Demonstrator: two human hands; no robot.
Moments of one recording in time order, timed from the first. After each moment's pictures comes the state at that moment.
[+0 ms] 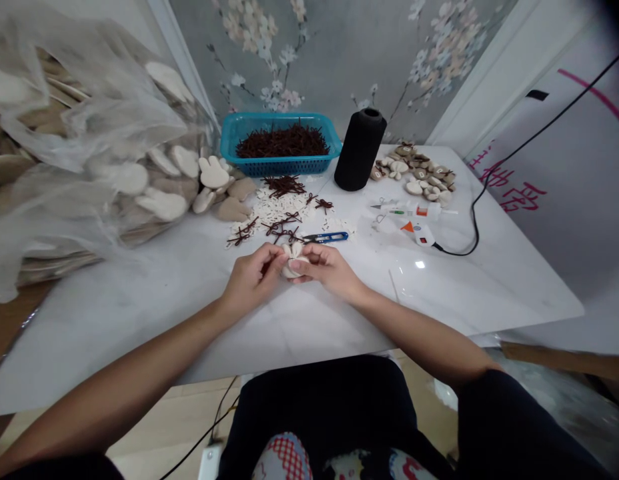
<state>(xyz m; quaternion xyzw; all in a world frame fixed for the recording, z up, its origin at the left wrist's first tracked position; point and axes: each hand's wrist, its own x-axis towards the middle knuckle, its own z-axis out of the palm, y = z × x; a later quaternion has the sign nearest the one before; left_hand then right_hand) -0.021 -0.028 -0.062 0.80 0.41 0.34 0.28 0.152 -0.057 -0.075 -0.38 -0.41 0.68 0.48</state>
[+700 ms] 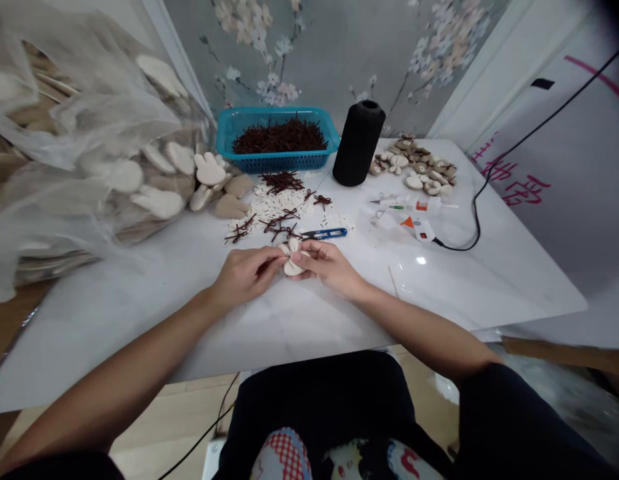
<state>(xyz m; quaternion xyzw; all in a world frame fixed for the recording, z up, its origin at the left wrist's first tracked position) -0.030 -0.012 -0.061 0.89 0.28 0.33 0.13 0.155 -0.056 -0.080 -0.36 -0.39 0.70 0.49</state>
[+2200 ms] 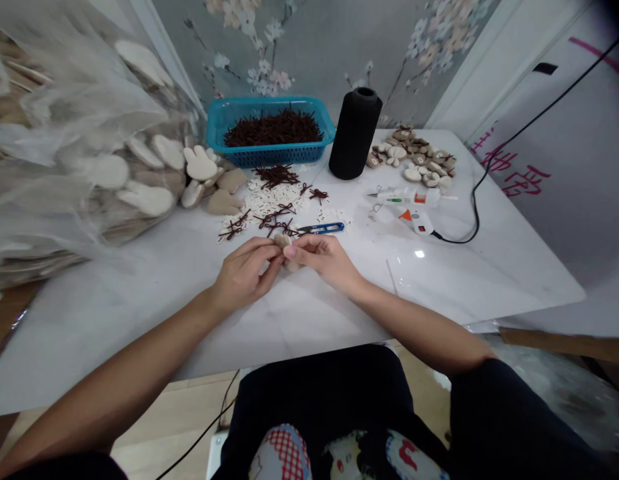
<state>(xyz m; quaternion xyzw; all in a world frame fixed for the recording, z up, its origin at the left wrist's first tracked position) -0.021 -0.016 -0.064 0.89 0.19 0.40 -0.02 0.154 -0.057 -0.072 -0.38 -0.45 0.61 0.53</state>
